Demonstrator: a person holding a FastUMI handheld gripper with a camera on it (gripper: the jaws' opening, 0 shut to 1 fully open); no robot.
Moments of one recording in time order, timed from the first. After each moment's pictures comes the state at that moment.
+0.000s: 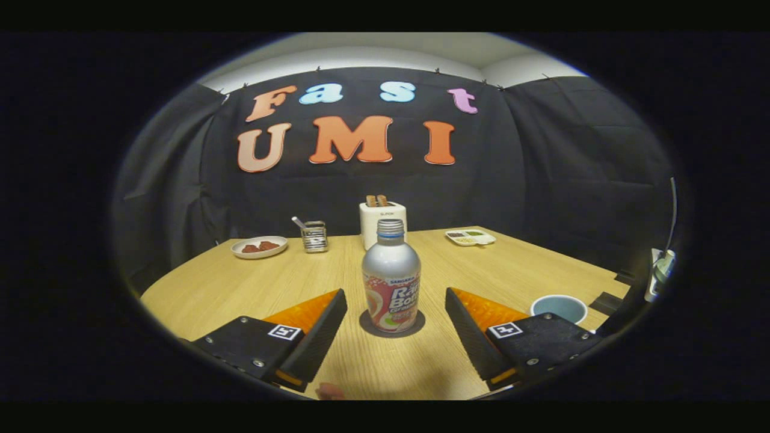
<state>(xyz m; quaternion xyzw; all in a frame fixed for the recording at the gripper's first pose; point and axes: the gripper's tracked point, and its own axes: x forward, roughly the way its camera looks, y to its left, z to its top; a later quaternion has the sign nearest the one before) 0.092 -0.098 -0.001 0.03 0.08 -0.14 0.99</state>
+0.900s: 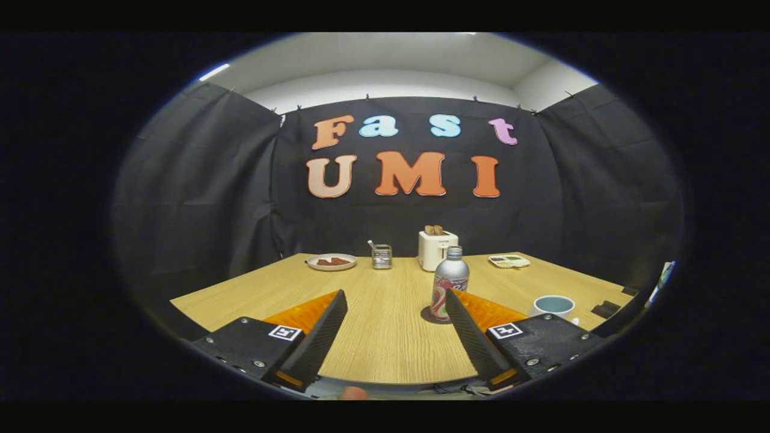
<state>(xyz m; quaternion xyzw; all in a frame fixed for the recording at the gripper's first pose) 0.001 -0.023 0.039 0.01 0.00 -0.02 1.00</state>
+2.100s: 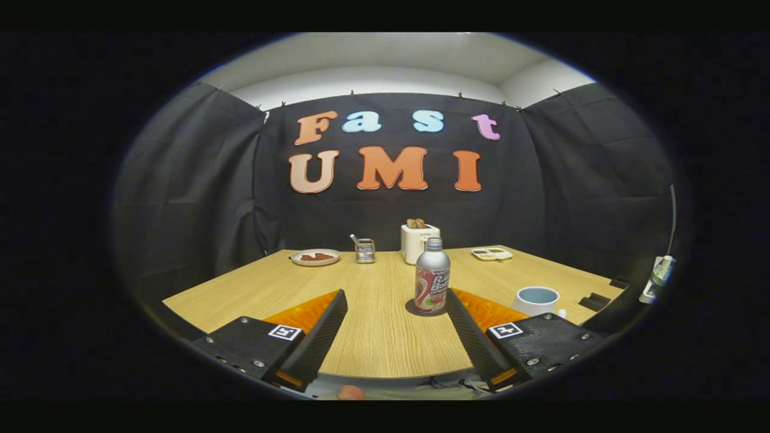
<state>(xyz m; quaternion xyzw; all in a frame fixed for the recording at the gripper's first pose) -0.004 -0.041 0.033 0.01 0.01 -0.07 1.00</state>
